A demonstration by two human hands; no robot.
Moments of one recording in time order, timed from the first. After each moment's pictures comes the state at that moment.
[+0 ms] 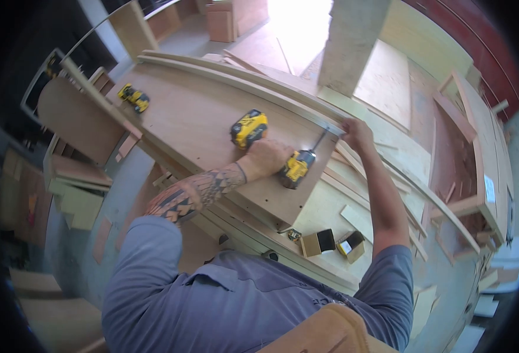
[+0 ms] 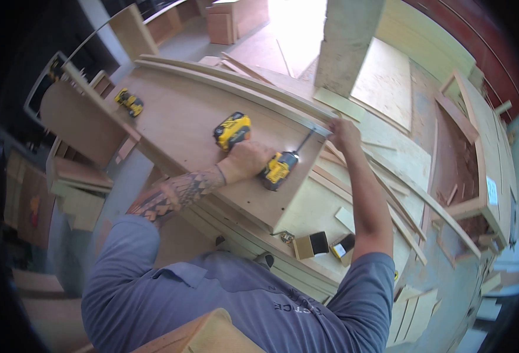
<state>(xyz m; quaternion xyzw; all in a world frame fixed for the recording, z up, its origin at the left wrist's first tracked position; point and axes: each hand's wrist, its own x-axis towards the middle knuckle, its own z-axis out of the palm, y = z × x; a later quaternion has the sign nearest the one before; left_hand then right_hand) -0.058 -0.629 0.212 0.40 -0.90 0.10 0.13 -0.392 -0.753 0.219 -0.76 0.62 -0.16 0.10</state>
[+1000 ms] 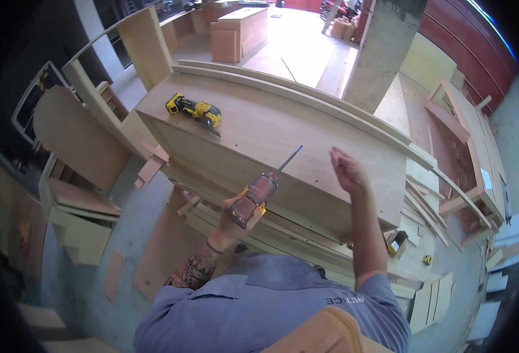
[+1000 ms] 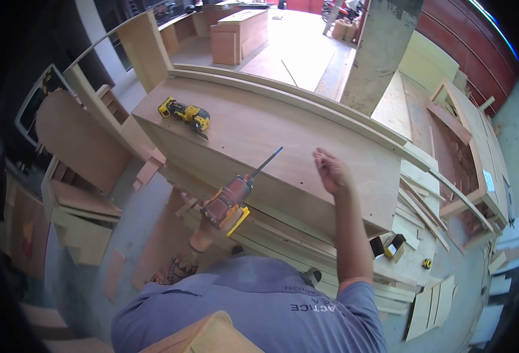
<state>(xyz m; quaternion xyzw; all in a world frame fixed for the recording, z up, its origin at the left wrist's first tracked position) 0.351 -0.447 0.233 0.43 -0.72 -0.25 0.48 -0.006 -0.626 0.217 -0.19 0.36 -0.58 0.71</state>
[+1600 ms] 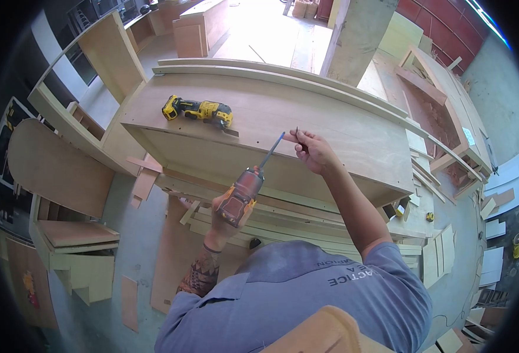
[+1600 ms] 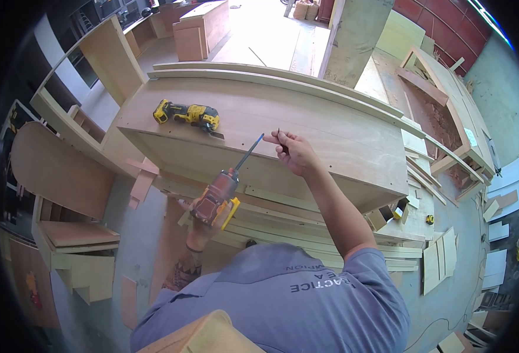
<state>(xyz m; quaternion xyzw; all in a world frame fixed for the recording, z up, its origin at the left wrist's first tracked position) 0.503 -0.478 0.218 0.42 -0.71 -0.26 0.50 0.199 -0.619 0.255 -0.28 0.41 -0.49 0.72</state>
